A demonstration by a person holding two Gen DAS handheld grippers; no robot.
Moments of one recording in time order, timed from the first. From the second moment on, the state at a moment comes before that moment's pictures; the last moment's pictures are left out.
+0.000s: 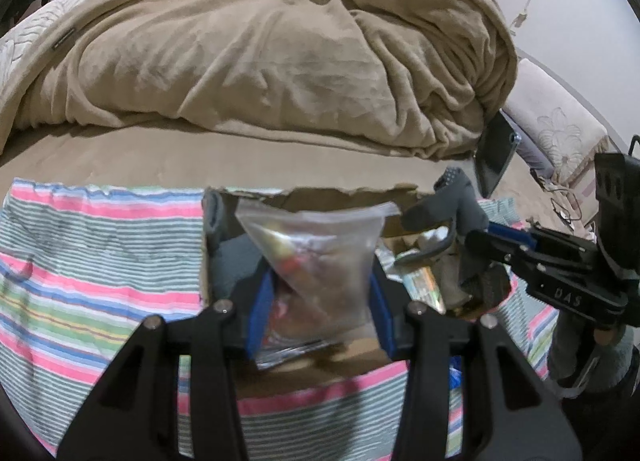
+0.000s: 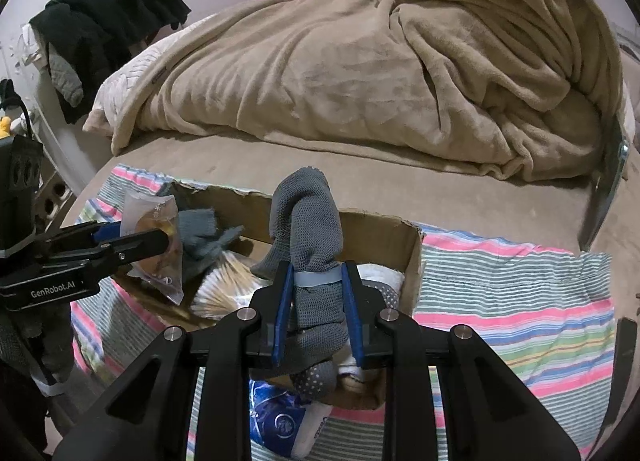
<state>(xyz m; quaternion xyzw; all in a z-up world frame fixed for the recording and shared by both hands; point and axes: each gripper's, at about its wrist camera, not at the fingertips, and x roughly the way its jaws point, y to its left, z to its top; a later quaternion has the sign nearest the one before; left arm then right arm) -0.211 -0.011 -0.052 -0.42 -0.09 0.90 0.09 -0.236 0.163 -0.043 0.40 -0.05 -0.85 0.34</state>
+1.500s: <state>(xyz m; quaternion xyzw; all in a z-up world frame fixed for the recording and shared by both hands) -0.161 -0.006 -0.033 -0.42 -0.10 0.90 0.08 -0.187 0.182 -0.034 0.39 -0.07 -0.86 0.31</state>
